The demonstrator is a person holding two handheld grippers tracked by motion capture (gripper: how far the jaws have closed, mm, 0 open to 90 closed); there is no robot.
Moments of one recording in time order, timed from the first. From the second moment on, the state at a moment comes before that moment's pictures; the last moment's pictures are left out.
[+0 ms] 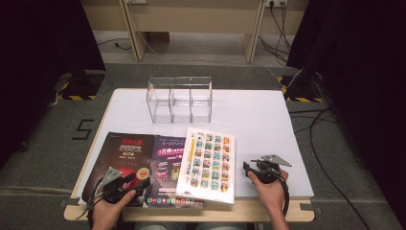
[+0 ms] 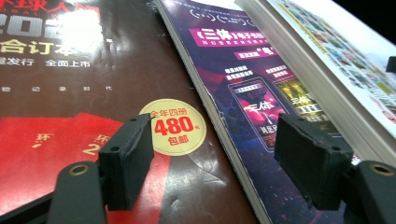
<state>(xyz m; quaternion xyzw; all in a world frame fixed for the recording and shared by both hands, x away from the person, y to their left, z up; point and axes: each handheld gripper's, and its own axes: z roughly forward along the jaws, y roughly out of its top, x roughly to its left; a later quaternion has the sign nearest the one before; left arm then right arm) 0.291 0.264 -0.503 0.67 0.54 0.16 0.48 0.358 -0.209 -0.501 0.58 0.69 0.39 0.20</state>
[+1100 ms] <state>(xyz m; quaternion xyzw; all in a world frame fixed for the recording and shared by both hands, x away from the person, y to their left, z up) 0.350 0.147 -0.475 0.76 0.48 0.03 0.44 0.402 -0.165 -0.481 0.60 0.70 0.39 0.10</state>
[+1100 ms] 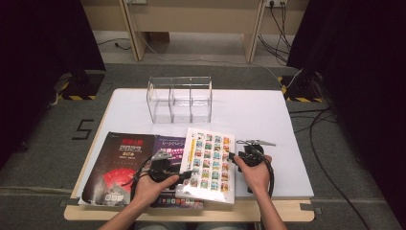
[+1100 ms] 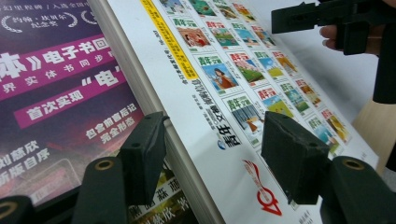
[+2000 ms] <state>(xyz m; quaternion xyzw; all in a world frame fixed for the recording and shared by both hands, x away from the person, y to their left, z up) 0.339 0.144 -0.475 0.76 0.48 0.02 0.44 0.414 -0.160 -0.485 0.60 0.69 0.39 0.07</state>
